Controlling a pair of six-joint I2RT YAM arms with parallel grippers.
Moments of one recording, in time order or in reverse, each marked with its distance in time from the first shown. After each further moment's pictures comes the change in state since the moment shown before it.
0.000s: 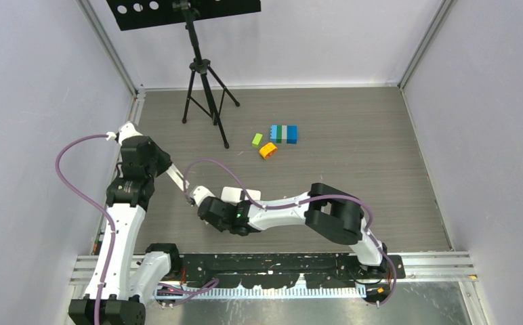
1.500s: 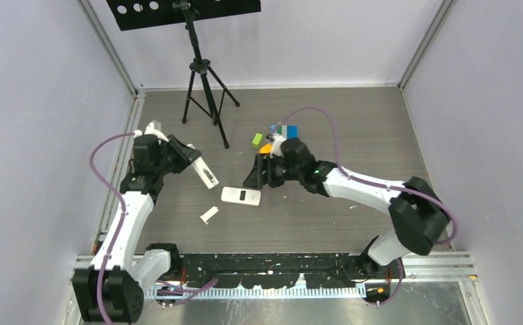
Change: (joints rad) left arm -0.021 0.161 -0.131 0.307 0.487 -0.174; right arm -0.549 -0.591 -0.460 0.198 -0.690 0.447
